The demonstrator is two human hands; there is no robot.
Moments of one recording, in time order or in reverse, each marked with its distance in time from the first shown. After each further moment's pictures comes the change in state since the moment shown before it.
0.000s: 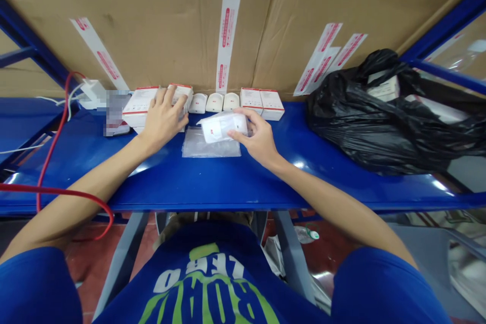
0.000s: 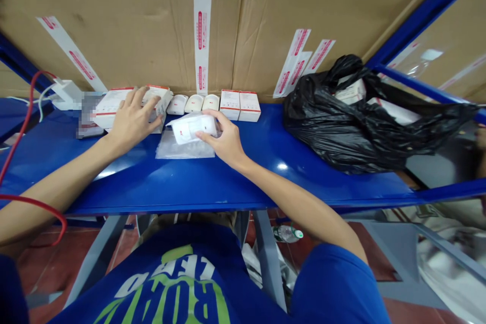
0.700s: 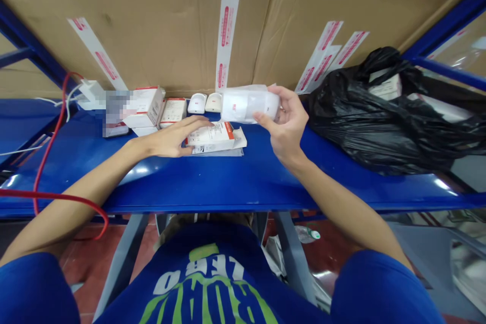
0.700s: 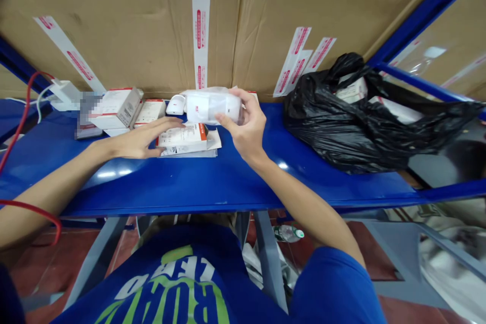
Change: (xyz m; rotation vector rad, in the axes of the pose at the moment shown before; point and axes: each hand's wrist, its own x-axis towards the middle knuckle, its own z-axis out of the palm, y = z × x) left_hand -0.006 0.001 -0.007 -0.391 -0.352 0.527; right_hand 0.013 0.001 -0.036 -0.091 0.217 -0.270
